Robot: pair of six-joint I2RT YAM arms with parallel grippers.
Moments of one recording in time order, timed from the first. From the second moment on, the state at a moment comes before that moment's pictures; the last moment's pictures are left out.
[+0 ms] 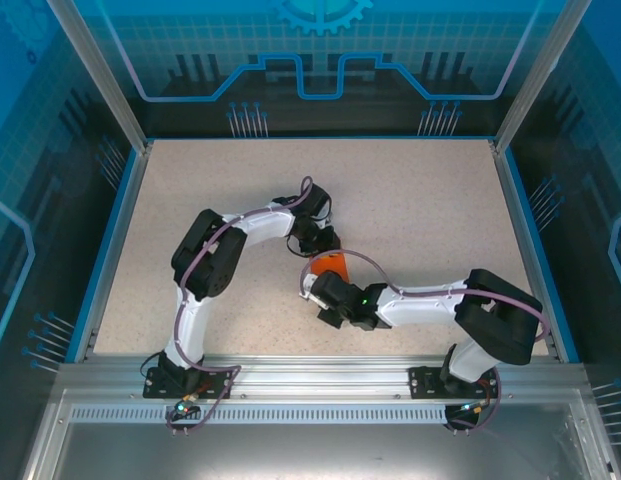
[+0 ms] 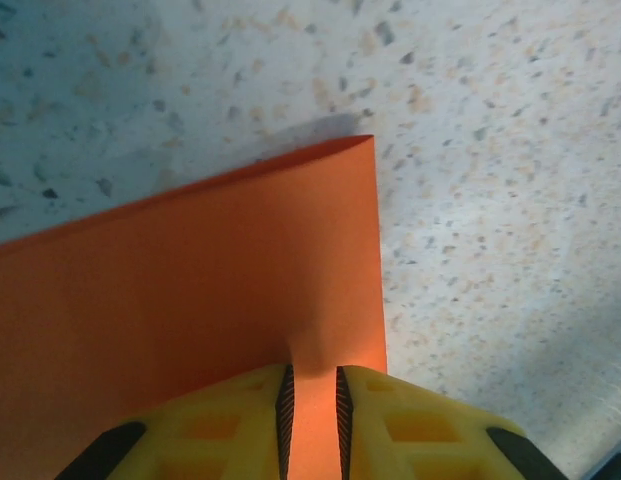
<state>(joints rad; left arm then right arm) -0.57 2.15 1.48 -0.53 0.44 -0.70 1.05 1.56 0.71 -0.16 0.24 -0.09</state>
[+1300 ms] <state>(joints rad) -0.58 2.16 1.50 -0.54 0.44 -0.66 0.47 1.69 0.83 -0.28 -0.53 0.15</state>
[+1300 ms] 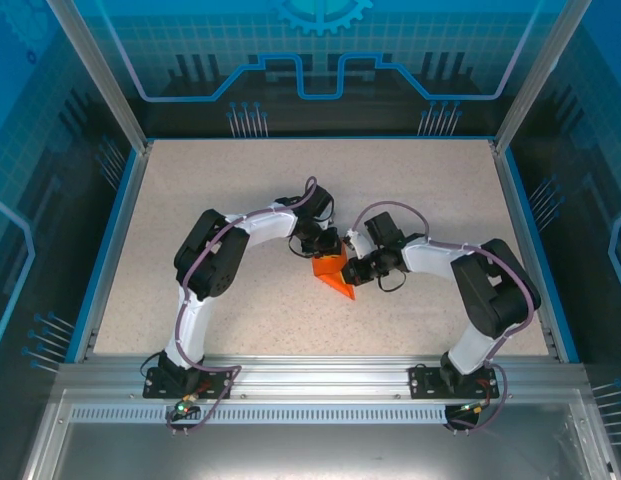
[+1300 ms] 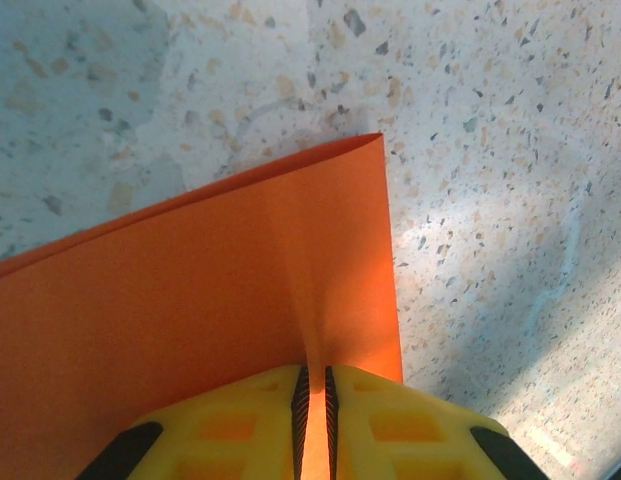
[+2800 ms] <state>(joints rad) -0.58 2.16 1.50 -0.54 0.43 -0.66 0.43 1.71 0.83 -0.28 -0.50 0.18</state>
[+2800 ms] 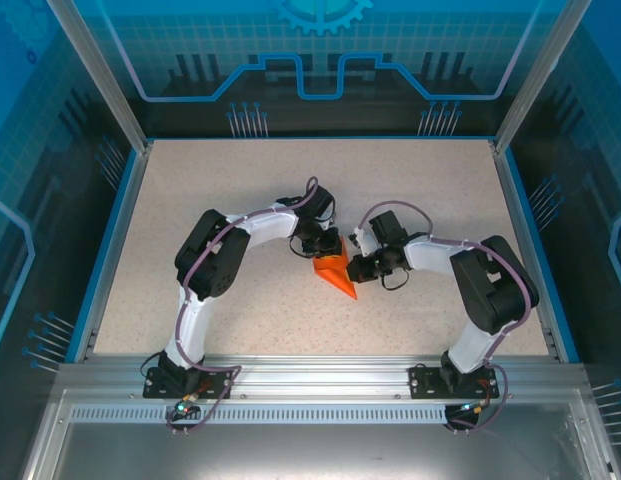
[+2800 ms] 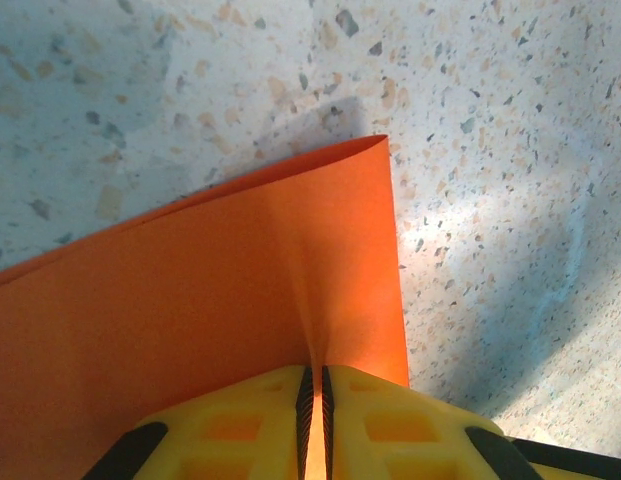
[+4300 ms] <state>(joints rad) -0.57 2.04 1.45 -0.60 0.38 -0.61 0.42 1.73 0.85 -0.31 -0.47 0.18</state>
